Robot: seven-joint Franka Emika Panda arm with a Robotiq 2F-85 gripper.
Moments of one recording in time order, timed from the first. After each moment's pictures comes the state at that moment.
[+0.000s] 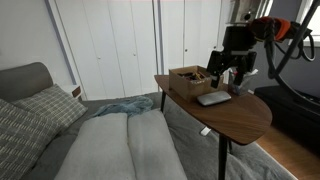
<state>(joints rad) 0.18 -0.73 0.21 -2.61 0.21 2.00 0.25</state>
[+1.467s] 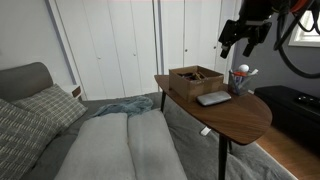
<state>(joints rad) 0.08 -0.84 0.15 -2.55 0.09 2.04 0.19</state>
